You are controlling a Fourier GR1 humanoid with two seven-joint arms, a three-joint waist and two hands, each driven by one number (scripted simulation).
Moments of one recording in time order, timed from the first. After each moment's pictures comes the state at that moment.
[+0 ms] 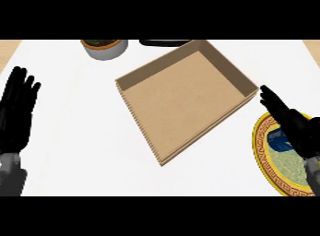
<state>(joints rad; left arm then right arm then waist) -0.14 0.35 0.02 -1.64 0.29 0.30 0.15 -0.17 -0.57 0.26 -1.44 -0.28 -0.03 0.05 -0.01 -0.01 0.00</state>
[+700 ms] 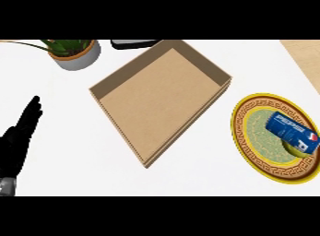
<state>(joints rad) 0.01 0.48 -0.09 -1.55 0.09 0.21 0.08 0.24 -0.45 -0.30 -1.21 -0.59 -0.11 -0.45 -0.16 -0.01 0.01</state>
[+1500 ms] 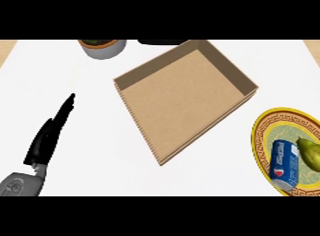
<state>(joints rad) -0.12 0.40 -0.19 -1.35 -0.03 0.14 -0.03 0.57 -0.76 -0.42 -1.12 -0.51 0.32 -0.58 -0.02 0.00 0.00</state>
